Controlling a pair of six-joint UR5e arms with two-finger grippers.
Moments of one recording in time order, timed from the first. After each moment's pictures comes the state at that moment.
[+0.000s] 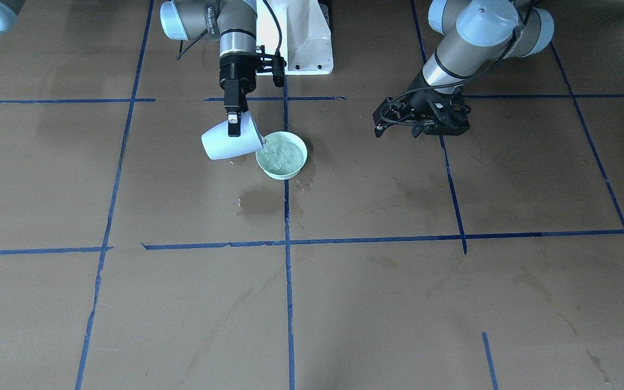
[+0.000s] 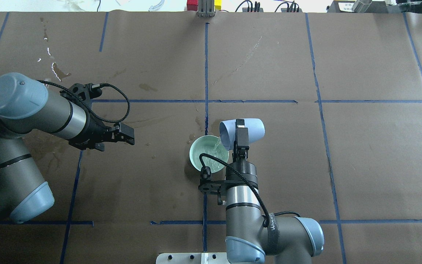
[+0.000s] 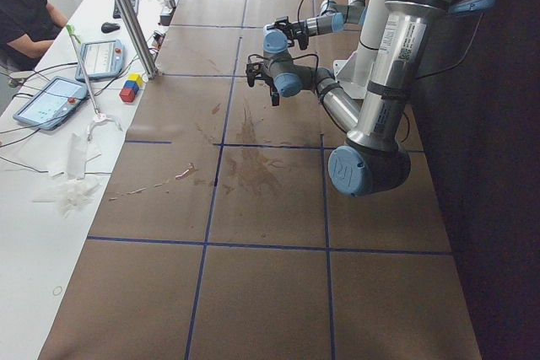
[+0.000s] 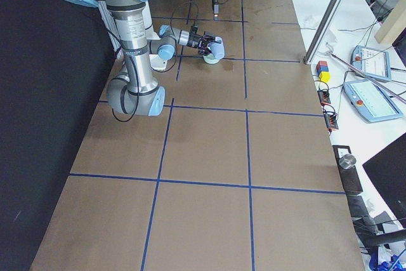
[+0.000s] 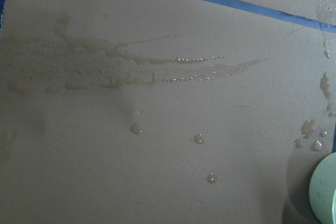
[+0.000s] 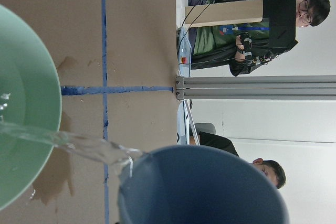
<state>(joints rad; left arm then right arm) -0.66 -1.85 -1.93 -1.90 -2.08 -1.34 0.09 -1.08 1.71 -1.36 0.32 -0.08</state>
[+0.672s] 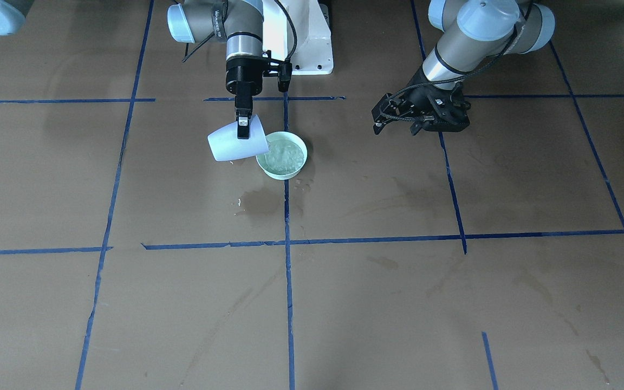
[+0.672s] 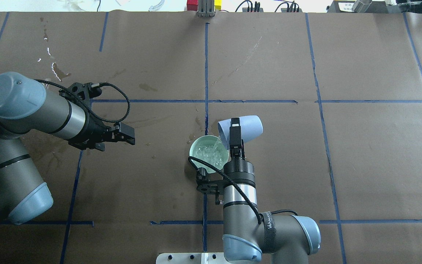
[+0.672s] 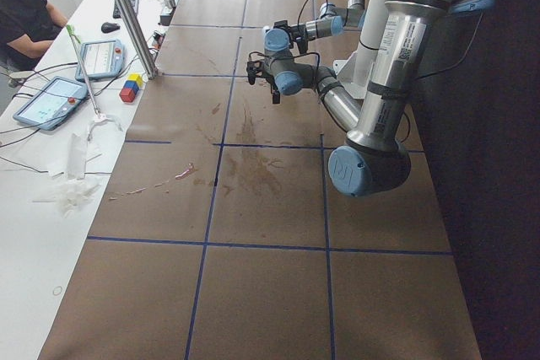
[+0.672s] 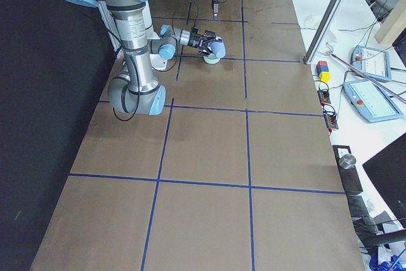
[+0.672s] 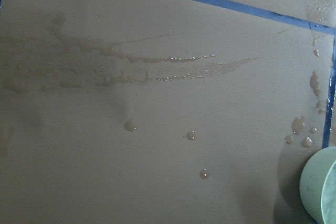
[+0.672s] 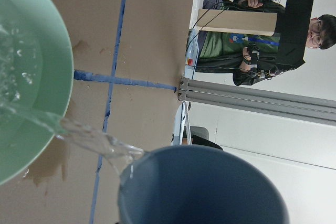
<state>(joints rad) -0.66 -1.85 -1.94 -1.90 -2.08 -1.34 0.09 -1.07 1.70 -1.36 0.32 -0.27</state>
